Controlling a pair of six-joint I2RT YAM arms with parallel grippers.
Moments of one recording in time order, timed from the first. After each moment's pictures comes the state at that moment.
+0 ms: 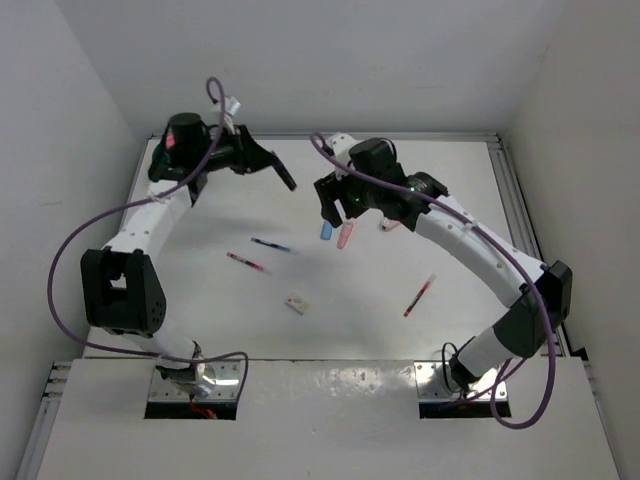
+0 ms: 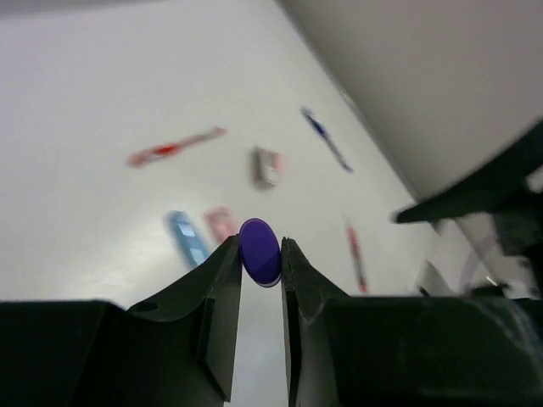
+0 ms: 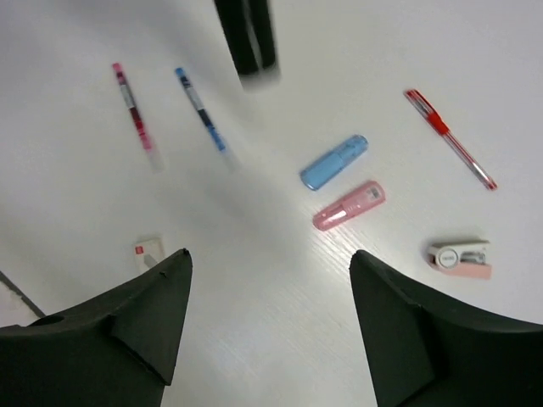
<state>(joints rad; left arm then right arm) -0.13 1.57 1.29 0.01 0.86 -0.41 0.71 1.55 1.48 -0.60 -0.02 -0.01</state>
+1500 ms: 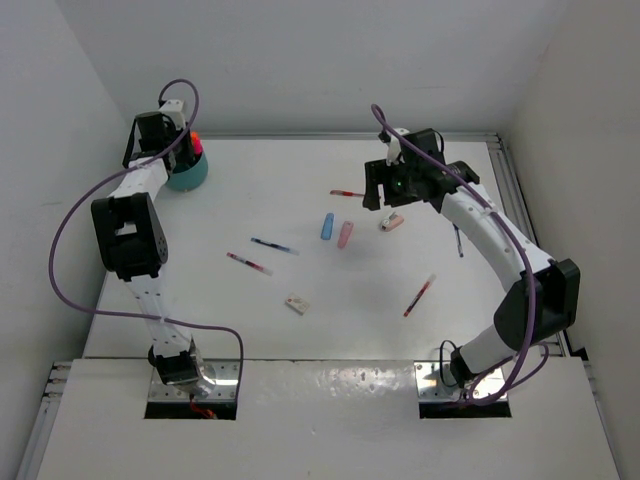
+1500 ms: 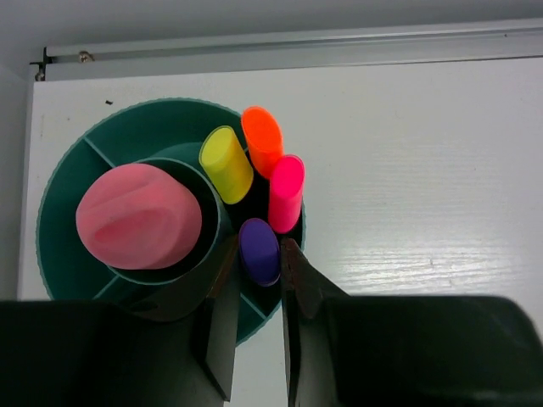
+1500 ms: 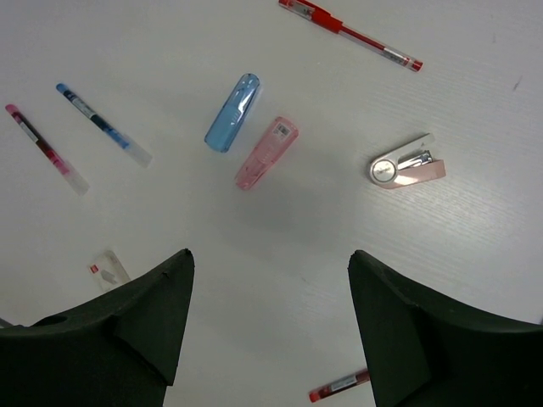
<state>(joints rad) 0.20 2.07 1.67 -0.07 0.21 0.11 0.37 1.56 1.40 -0.66 -0.12 0.14</state>
